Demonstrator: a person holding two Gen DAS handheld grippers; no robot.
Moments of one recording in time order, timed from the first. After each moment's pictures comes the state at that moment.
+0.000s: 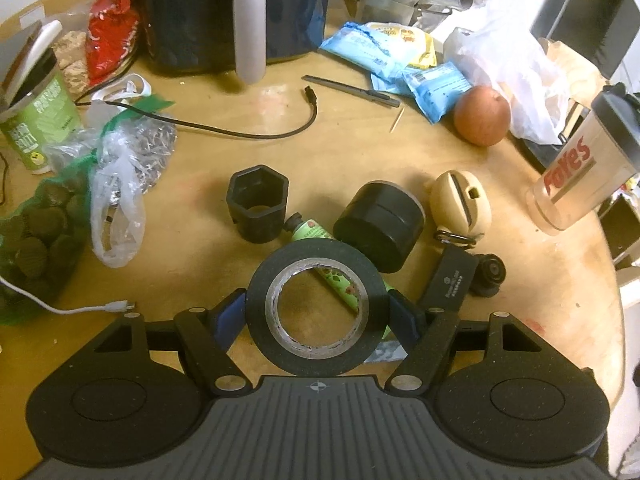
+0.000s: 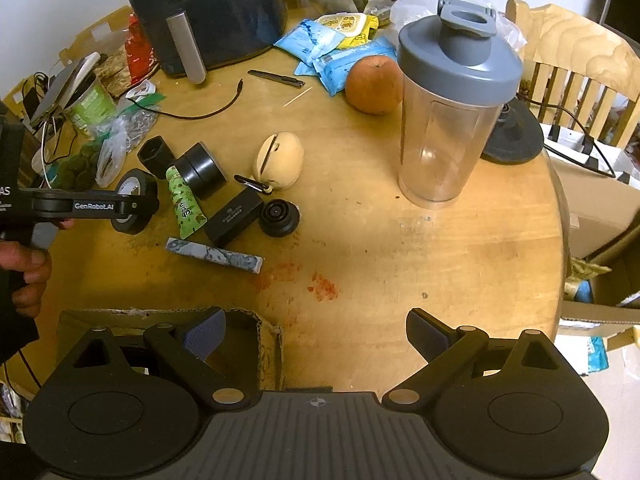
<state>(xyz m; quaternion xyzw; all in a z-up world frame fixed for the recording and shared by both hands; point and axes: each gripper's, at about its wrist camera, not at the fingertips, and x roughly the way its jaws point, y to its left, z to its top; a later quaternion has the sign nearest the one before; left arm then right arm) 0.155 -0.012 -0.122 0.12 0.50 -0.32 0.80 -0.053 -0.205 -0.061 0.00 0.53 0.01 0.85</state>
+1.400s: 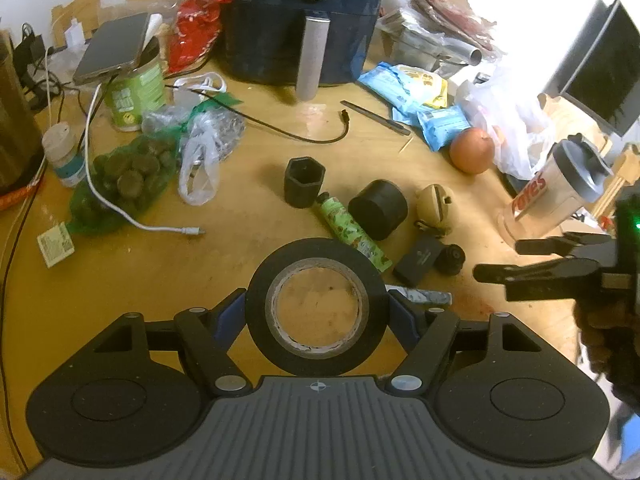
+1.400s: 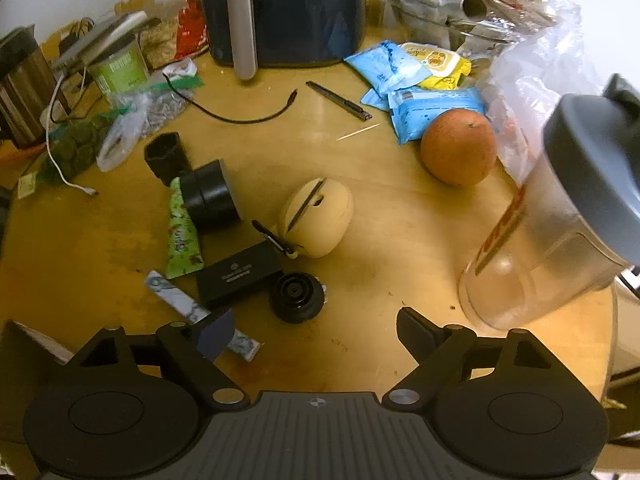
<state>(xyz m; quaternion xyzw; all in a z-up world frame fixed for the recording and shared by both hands) 0.096 0.061 -0.054 0.05 0.50 -0.27 0.82 0.035 -0.177 -0.112 -0.11 0.48 0.10 0.86</state>
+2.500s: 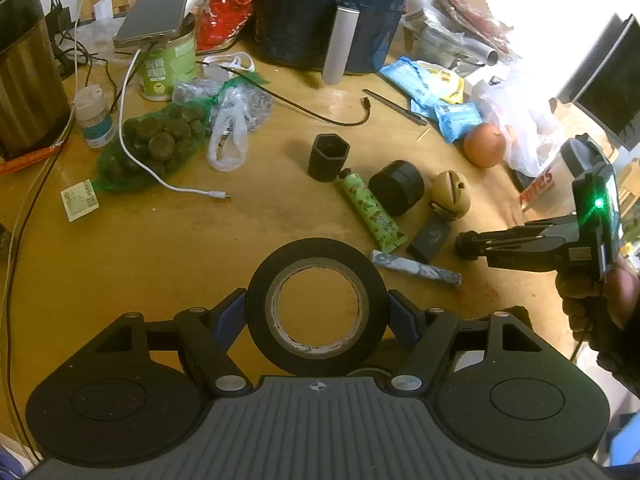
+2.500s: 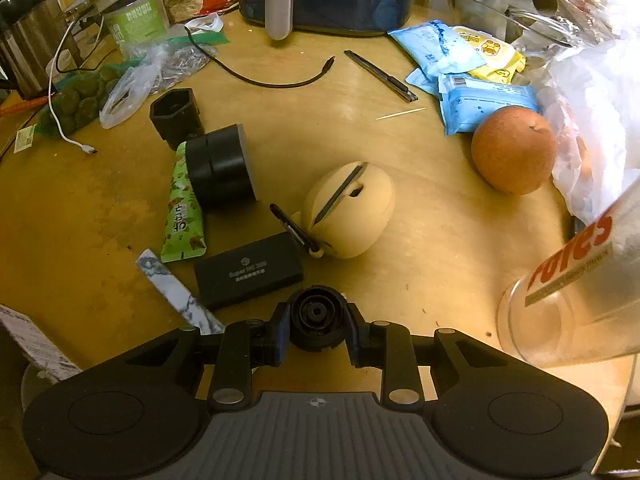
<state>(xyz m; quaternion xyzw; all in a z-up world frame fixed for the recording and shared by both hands) 0.081 0.089 -0.058 0.03 0.51 -0.26 0.82 0.057 -0.155 -0.140 -0.15 0.51 0.14 0.84</state>
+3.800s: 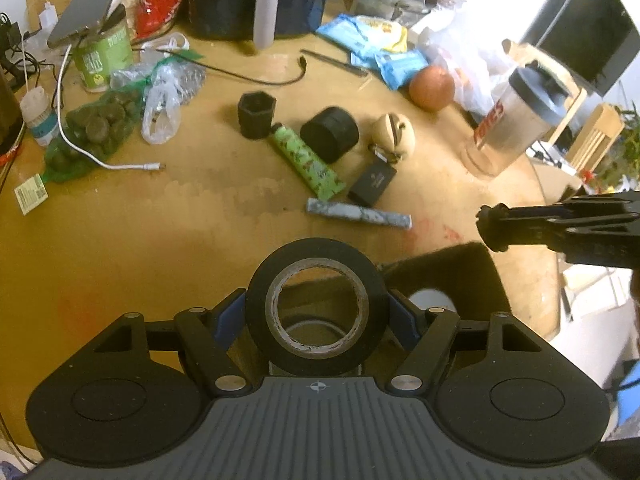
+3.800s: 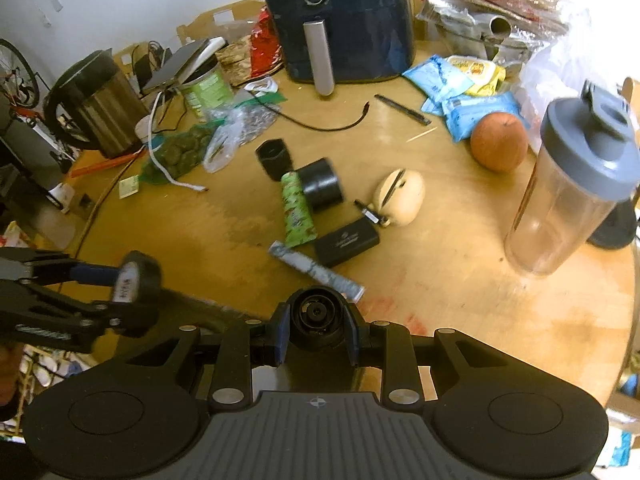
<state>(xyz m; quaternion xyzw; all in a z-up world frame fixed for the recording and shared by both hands) 0.036 0.053 -0.070 0.08 0.53 -0.31 0.79 -0.055 -0.167 -0.050 -0.05 0.48 0.19 0.85</state>
